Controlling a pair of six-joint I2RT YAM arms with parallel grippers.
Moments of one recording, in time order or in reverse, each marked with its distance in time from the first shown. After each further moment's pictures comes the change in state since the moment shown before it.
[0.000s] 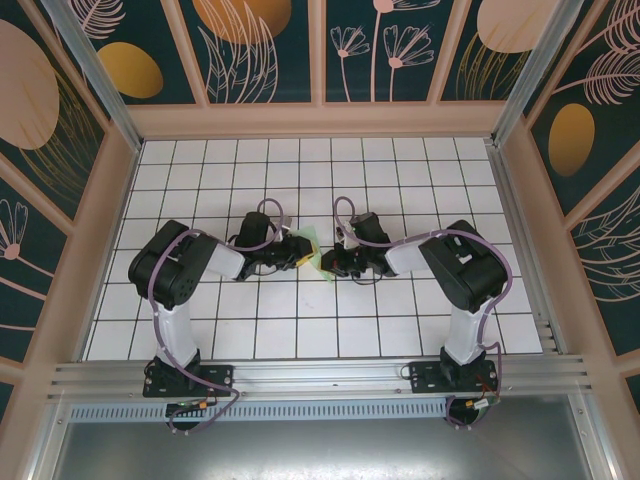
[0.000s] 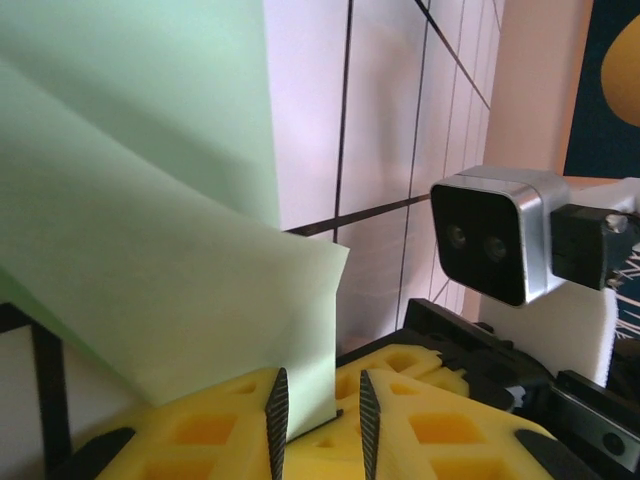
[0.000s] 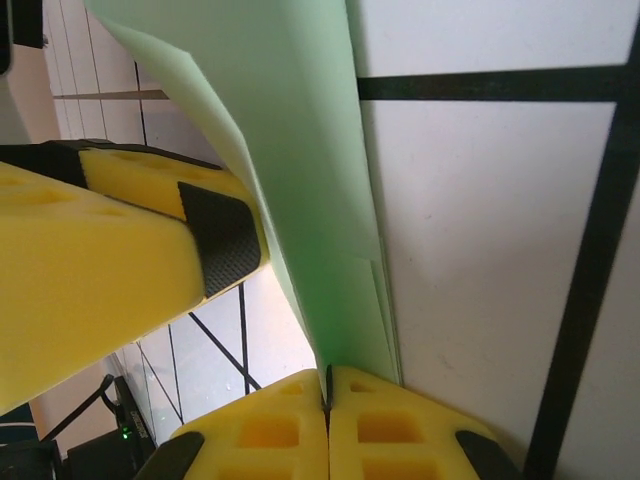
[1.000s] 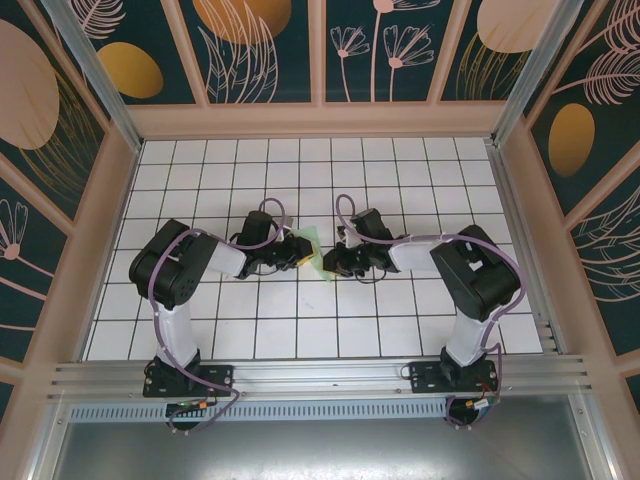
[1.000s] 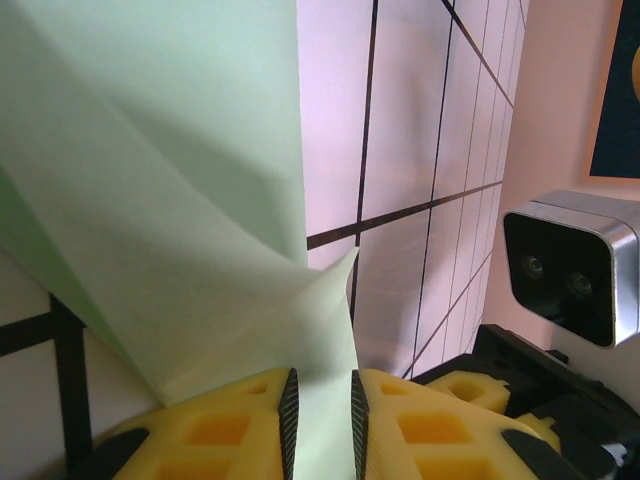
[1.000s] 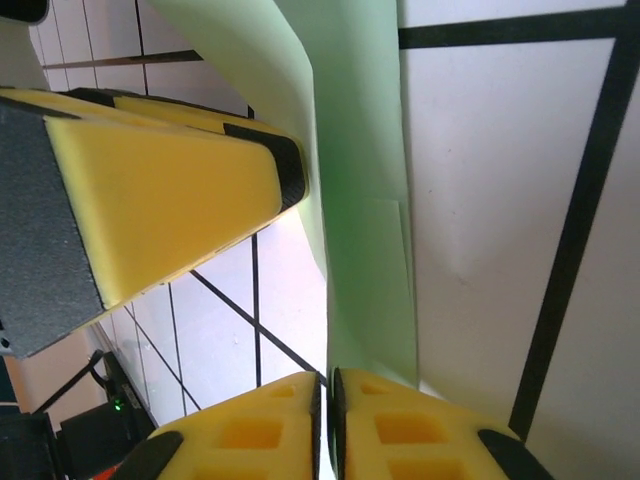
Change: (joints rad) left arm -0.002 0.003 0.023 -0.064 -0.024 0.039; right arm -0.006 -0.081 0.030 -0.190 0.002 -0.079
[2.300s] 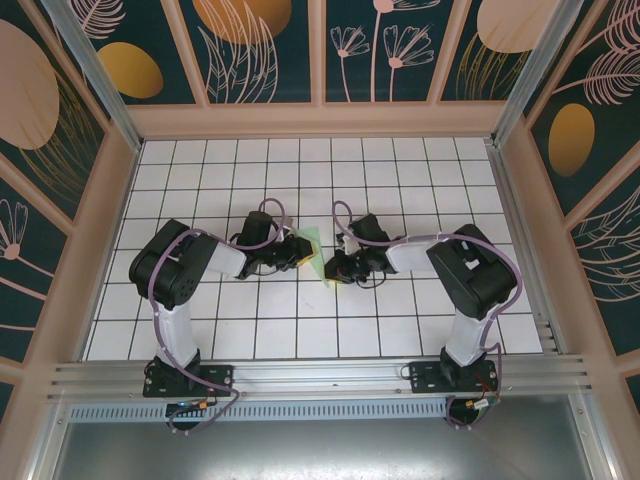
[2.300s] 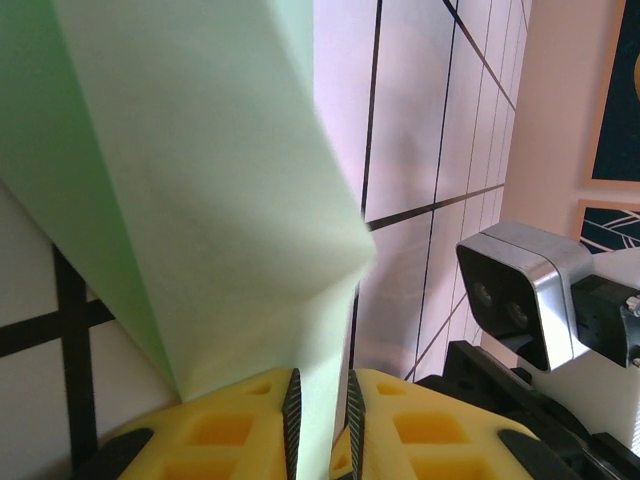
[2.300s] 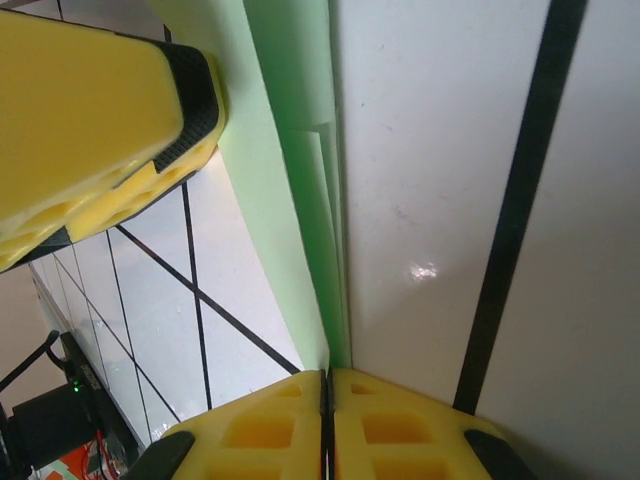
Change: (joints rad) left arm -0.002 0.000 -0.003 0.001 -0.011 -0.001; right arm 0.021 0.020 0.007 -0.092 0.021 -0.051
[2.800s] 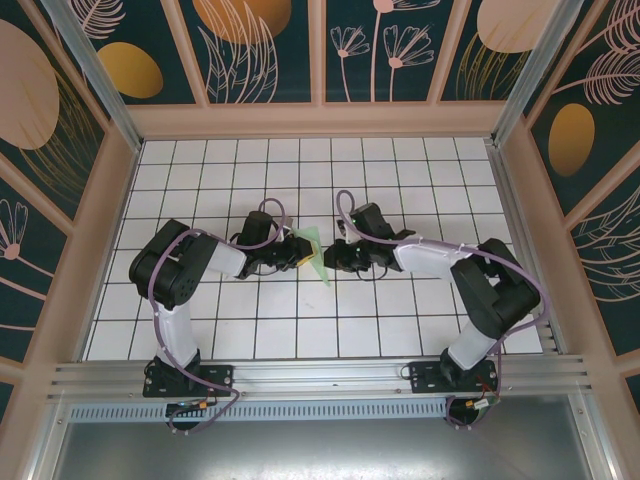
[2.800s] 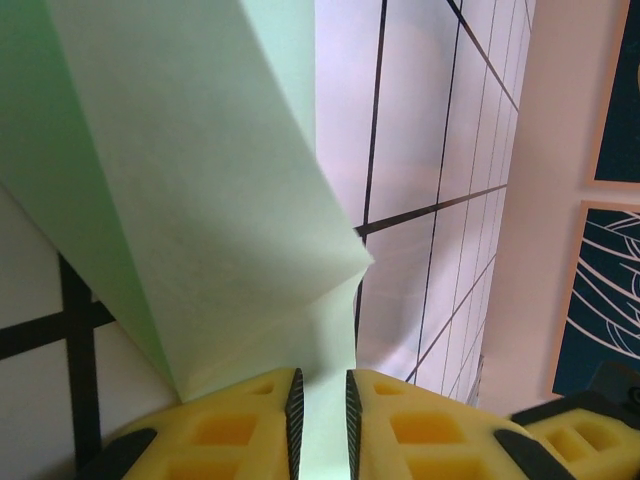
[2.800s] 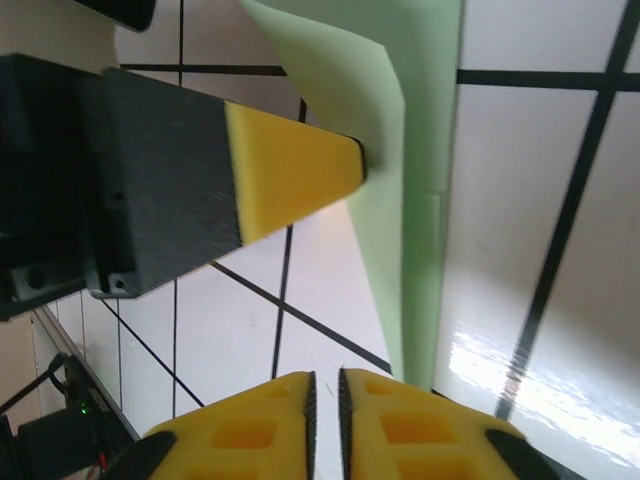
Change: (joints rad) left arm 0.000 0.000 0.005 -0.011 -0.001 0.000; right arm 0.026 -0.155 0.044 -0.088 0.119 -0.023
